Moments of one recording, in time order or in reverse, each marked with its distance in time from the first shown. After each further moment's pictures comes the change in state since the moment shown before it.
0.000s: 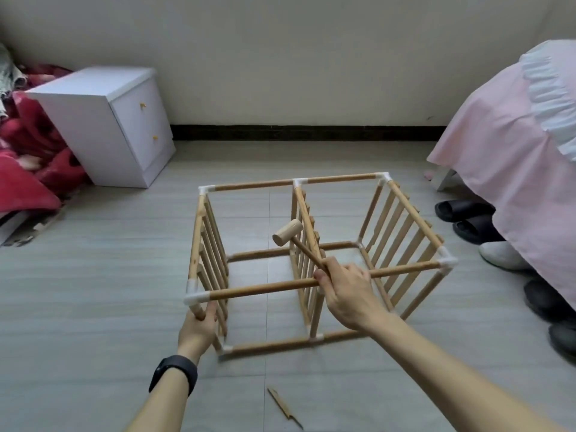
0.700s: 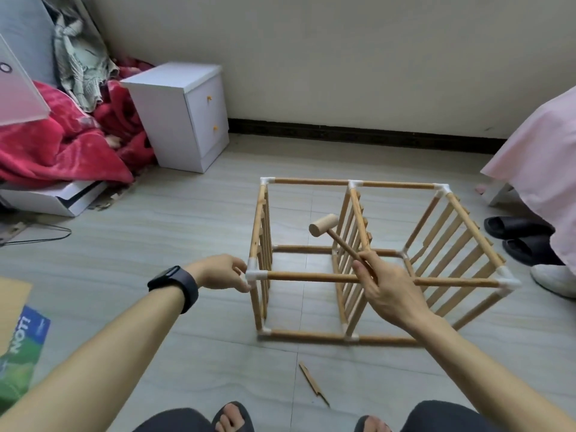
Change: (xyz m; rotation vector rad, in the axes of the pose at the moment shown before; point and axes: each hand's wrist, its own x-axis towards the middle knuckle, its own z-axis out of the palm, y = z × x) left_hand -0.029 0.076 -0.128 0.668 -0.494 0.178; right_hand -0.026 -0.057 -0.022 0.129 -0.005 -0.029
